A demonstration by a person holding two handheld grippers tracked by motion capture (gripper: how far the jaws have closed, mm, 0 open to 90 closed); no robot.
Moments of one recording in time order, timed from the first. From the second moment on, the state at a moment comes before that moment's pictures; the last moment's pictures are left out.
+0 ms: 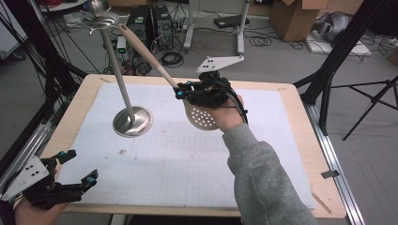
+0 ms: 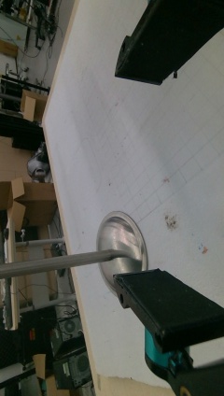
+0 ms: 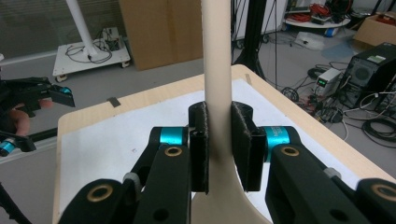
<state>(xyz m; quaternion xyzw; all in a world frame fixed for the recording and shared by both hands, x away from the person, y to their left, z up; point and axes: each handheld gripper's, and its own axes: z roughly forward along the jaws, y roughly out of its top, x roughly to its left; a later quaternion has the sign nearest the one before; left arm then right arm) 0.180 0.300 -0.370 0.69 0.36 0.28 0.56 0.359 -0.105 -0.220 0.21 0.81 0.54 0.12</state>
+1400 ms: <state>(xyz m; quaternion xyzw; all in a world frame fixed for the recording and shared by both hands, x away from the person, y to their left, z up) 0.173 0.304 -0.370 0.68 0.37 0.30 0.56 0.371 -0.082 -0.232 0.21 0.82 0.52 0.11</state>
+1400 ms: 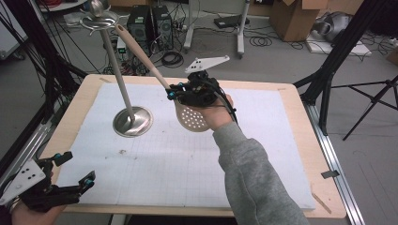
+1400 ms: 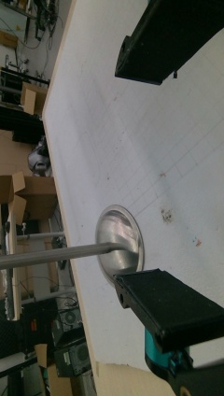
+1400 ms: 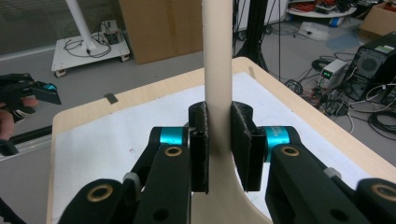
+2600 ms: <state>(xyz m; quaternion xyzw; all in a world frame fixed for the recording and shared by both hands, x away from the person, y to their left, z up) 0.168 0.303 -0.368 0.68 0.37 0.30 0.56 0.386 -0.047 -0.250 0.22 0.83 0.50 0.10</state>
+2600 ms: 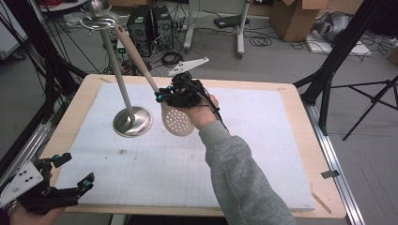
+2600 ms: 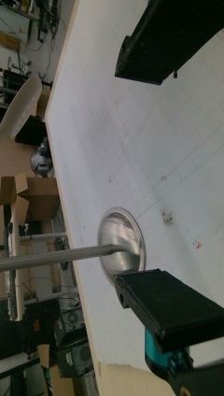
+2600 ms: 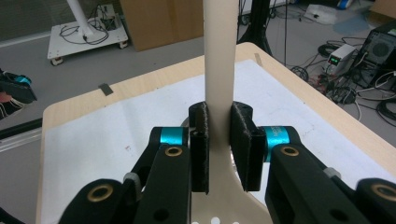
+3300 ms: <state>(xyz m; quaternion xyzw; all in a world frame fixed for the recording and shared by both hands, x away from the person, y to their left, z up) 0.162 0.306 -0.368 0.68 0.37 0.30 0.56 0.393 -0.031 -0.258 0.22 0.84 0.49 0.09</state>
